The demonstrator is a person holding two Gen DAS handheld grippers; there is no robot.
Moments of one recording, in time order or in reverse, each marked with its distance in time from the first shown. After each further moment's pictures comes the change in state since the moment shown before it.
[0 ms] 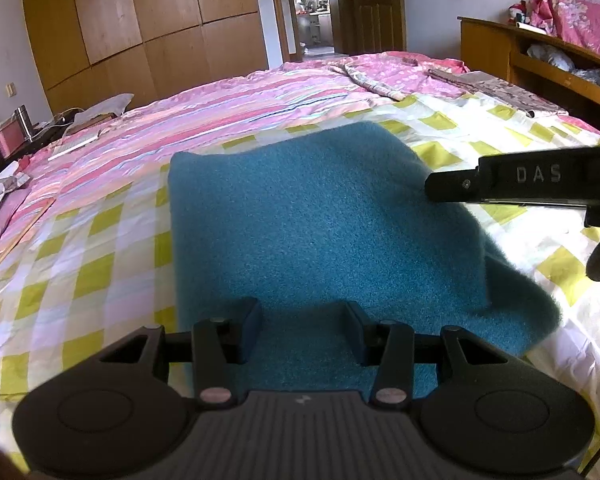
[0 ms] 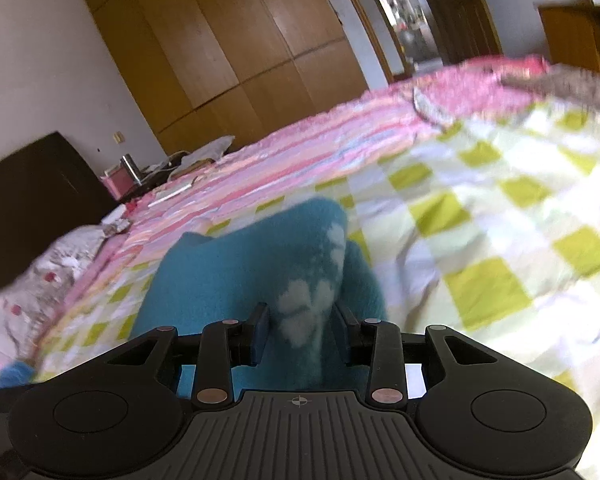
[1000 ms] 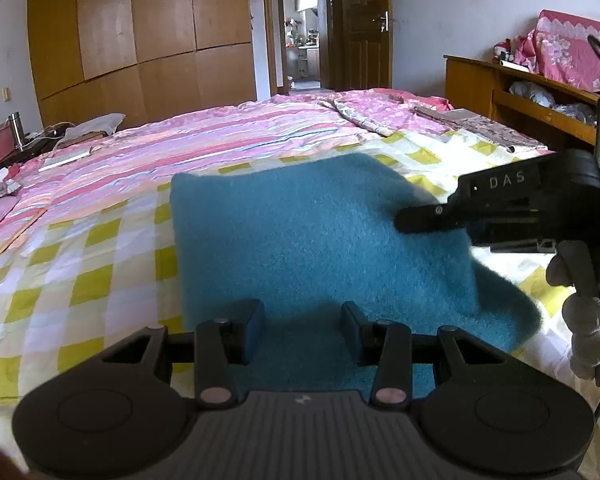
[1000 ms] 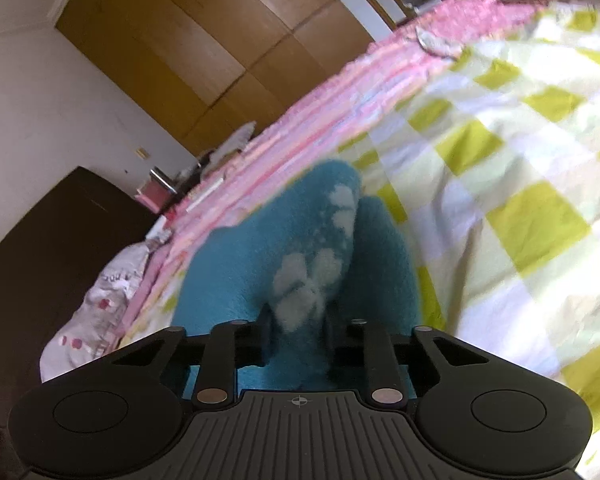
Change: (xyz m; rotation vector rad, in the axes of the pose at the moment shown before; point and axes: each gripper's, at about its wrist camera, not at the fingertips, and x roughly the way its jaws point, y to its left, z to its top) left arm -0.018 0.023 -0.014 -0.034 -0.122 -0.081; right arm 0.022 -0.032 -0.002 0.264 0.082 0.206
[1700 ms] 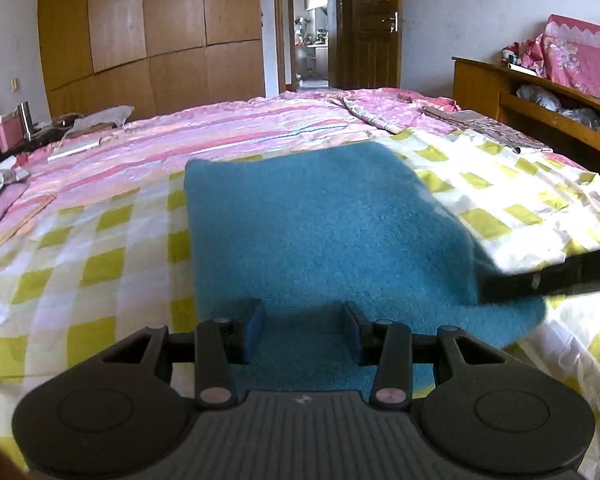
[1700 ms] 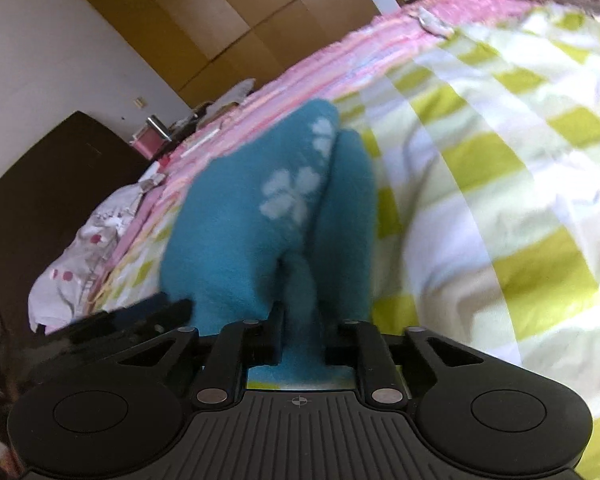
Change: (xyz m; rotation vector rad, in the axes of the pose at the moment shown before) left arm -0.005 0.010 -0.014 -0.025 0.005 0.013; right arm -0.056 0.005 -0.032 -0.077 0.117 -0.038
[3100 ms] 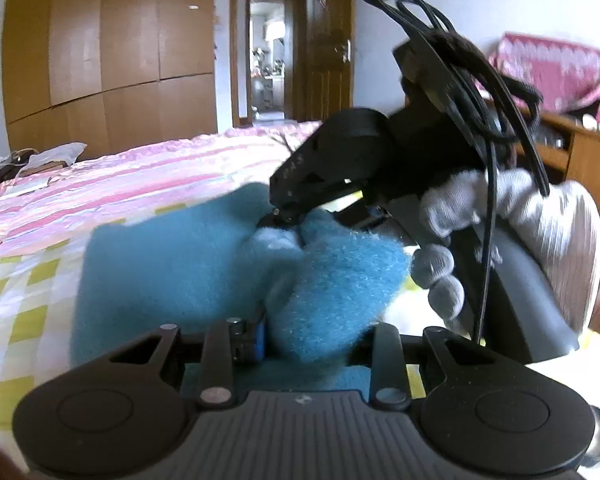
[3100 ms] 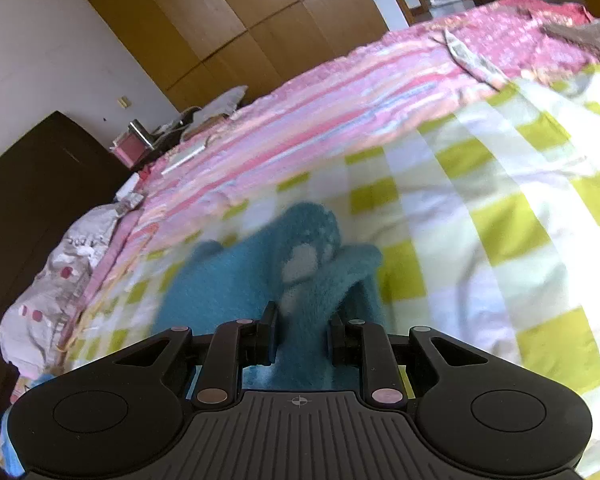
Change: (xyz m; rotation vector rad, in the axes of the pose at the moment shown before) left arm 0.018 -0.067 0.024 0.054 -0.094 -0.119; right arm 0.104 0.014 0.110 -0.030 0.038 -0.067
